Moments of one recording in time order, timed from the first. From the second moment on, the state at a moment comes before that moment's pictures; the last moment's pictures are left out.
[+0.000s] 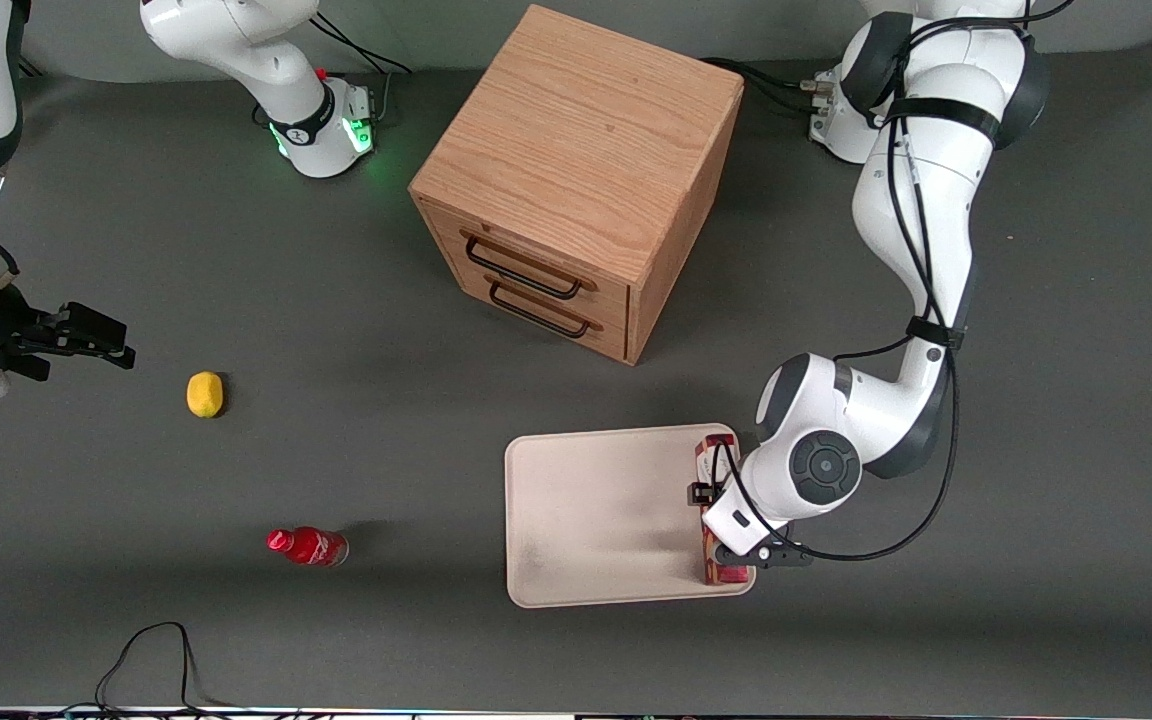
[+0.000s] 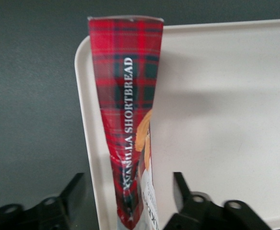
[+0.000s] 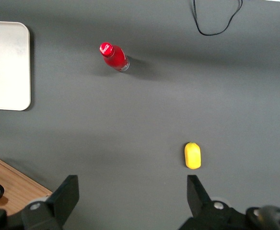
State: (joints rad) arm -0.32 0.97 -0.12 -1.06 -0.03 2.04 -0.36
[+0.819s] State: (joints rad) arm -0.20 0.58 -0.11 -1.39 -0.02 1.99 -0.29
